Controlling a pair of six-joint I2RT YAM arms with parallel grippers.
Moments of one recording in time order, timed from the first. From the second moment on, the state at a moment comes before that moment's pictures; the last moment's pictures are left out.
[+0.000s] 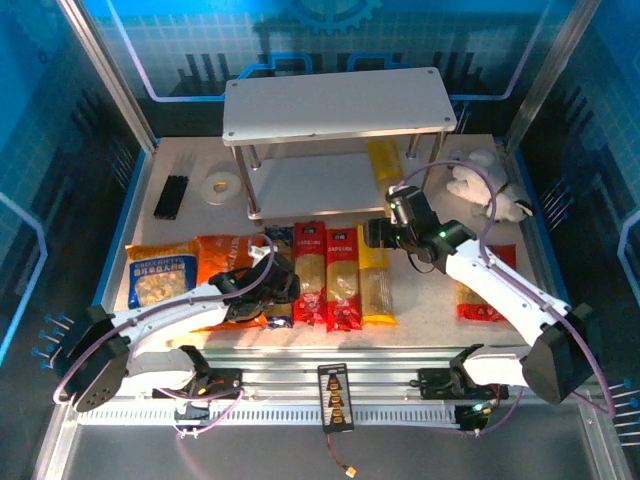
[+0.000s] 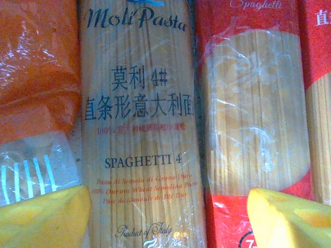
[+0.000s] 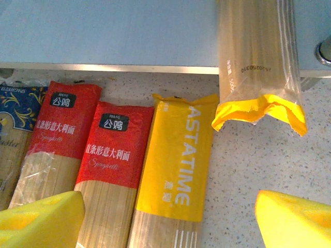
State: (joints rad) left arm -0.77 1.21 0.62 -0.46 -0.28 -0.81; right arm 0.54 1.27 1.03 -0.60 0.15 0.37
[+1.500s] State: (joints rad) left arm -0.67 1.51 0.73 -0.43 -0.18 -0.75; right arm 0.50 1.14 0.91 -0.61 0.12 0.38
